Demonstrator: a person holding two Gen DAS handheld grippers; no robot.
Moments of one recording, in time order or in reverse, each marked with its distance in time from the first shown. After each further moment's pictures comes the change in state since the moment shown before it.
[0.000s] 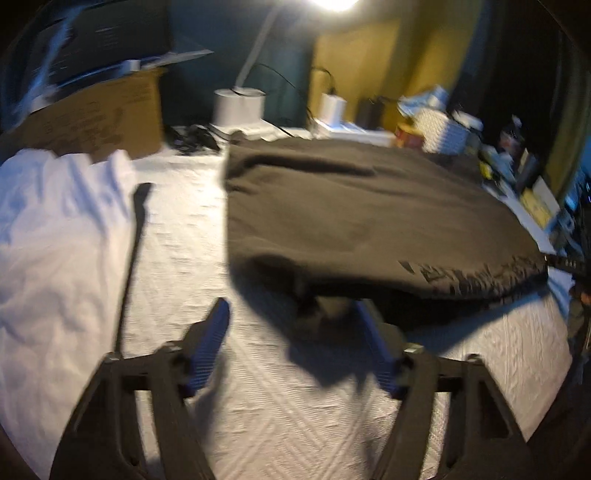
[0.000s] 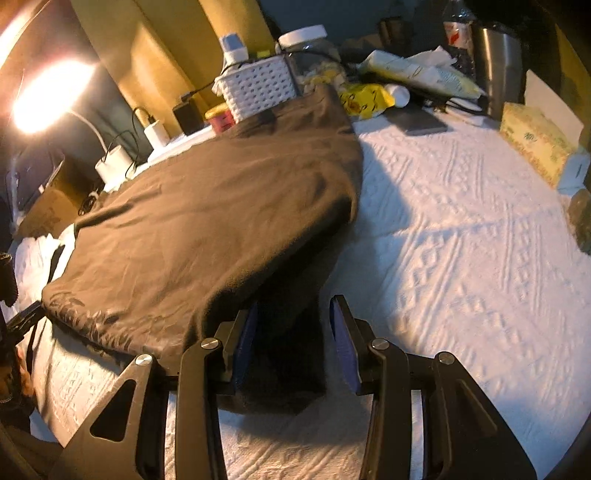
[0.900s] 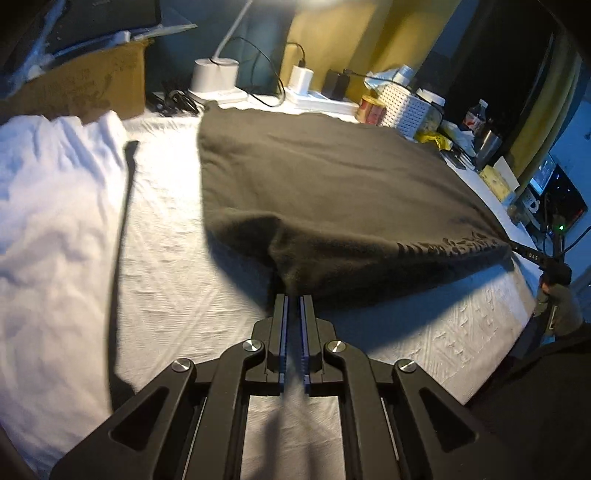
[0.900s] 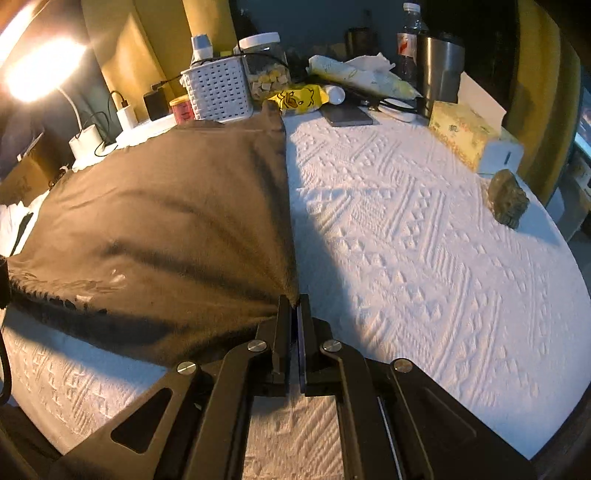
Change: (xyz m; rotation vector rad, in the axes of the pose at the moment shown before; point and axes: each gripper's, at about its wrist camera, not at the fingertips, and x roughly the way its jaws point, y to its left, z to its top) left arm -0.055 0.008 -0.023 -0.023 0.112 -0.149; right arm -0.048 -0.045 -0.042 -0.054 -0.021 -0.178
